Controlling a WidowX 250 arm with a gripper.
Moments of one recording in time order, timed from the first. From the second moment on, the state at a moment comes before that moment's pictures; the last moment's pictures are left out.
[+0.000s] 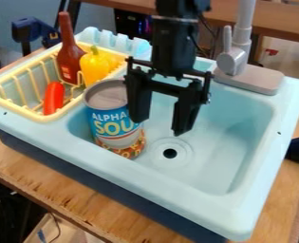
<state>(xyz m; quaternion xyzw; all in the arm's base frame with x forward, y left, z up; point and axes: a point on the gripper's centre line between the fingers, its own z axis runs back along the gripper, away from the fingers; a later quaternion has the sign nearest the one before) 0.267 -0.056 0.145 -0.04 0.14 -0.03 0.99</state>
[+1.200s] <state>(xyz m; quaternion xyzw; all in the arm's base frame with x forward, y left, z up) 0.249 -0.073 0.203 -0.05 0.08 -0.04 0.99</state>
